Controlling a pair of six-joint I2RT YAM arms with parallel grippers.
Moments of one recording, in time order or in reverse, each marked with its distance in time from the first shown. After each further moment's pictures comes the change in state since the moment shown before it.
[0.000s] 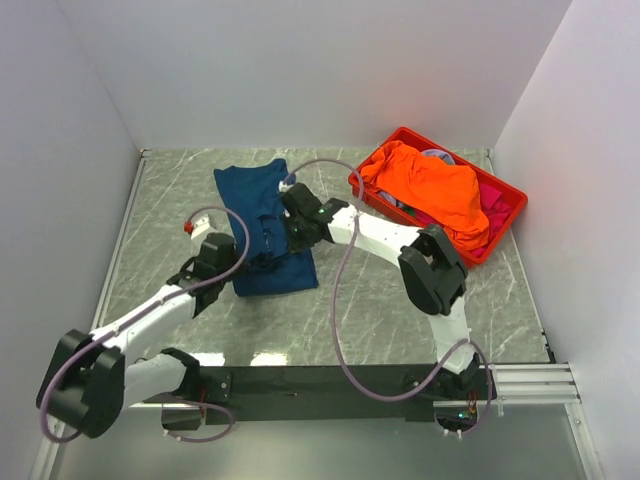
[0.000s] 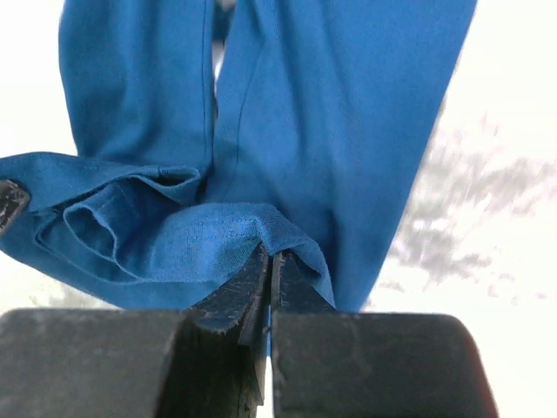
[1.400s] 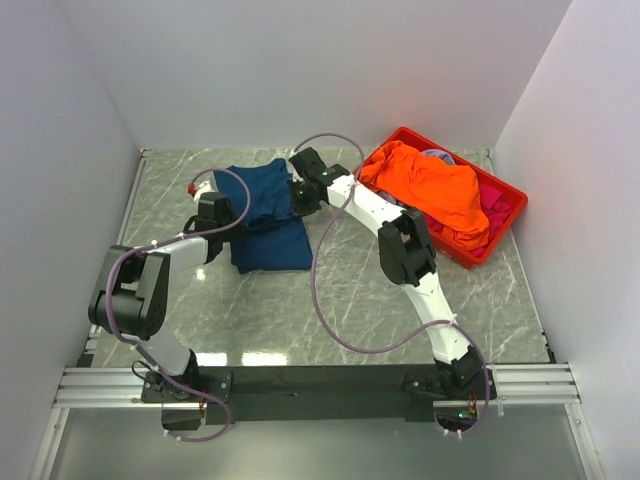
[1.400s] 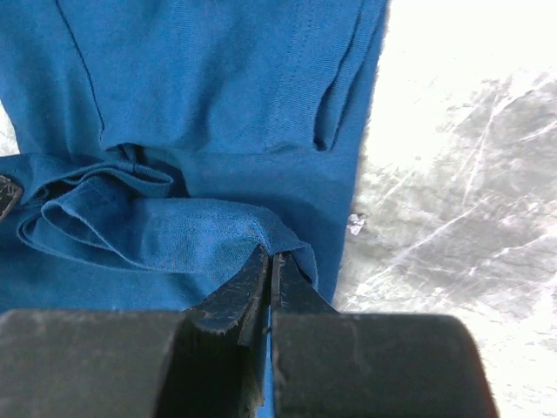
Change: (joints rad) left arm 0.254 0.546 0.303 0.299 0.227 0.163; right arm -0.192 0.420 0.599 -0.169 -0.141 -0.045
